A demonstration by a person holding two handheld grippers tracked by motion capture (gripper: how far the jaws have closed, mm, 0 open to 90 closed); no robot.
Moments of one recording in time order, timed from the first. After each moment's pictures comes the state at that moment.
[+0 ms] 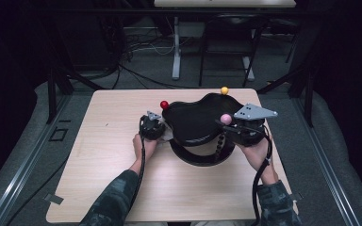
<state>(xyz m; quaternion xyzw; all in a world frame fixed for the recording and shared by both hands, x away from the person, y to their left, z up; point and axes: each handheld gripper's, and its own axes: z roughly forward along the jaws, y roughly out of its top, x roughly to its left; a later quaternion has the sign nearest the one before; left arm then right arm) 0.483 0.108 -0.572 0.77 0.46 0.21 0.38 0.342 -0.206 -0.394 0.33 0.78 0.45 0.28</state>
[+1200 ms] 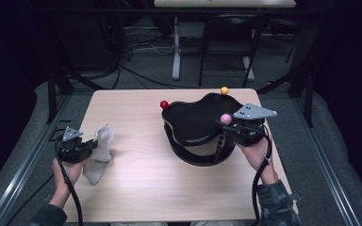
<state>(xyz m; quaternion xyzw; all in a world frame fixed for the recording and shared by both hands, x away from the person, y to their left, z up) 0.356 0.317 -0.513 0.73 0.53 0.24 0.35 0.343 -0.206 -0.393 0.33 0.78 0.45 0.28</state>
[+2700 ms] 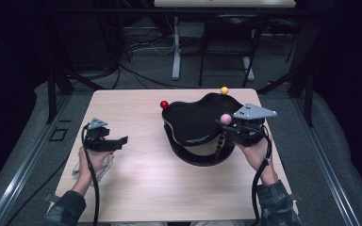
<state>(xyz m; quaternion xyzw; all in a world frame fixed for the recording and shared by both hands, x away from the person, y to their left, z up) 0.407 0.245 -0.514 0.76 0.48 0.19 0.41 0.343 -0.206 -0.392 0.33 0.78 0.45 0.27</state>
